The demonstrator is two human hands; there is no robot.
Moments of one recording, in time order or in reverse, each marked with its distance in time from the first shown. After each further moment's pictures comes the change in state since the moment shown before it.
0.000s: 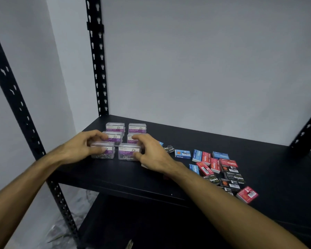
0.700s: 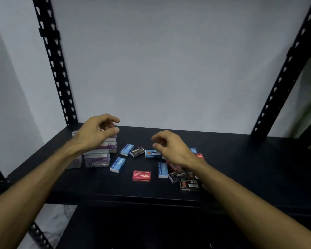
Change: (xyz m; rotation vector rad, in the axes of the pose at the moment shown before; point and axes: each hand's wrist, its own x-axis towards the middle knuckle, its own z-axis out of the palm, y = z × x) left_hand 0.056 0.114 0.072 0.007 0.146 0.260; right_hand -0.073 0.074 -0.101 -0.016 0.192 0.176
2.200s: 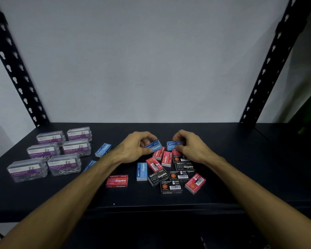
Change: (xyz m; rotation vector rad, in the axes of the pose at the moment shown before) left_hand 0.043 0.037 0.168 0.091 -0.444 0.009; right_hand -0.021 0.114 -0.051 0.081 -0.012 0.333
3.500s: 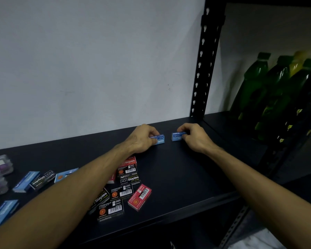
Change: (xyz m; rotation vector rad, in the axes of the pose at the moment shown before) left_hand 0.135 0.118 0.107 0.134 -0.094 0.112; right_hand -0.018 0.124 -0.116 -0.039 0.305 0.238
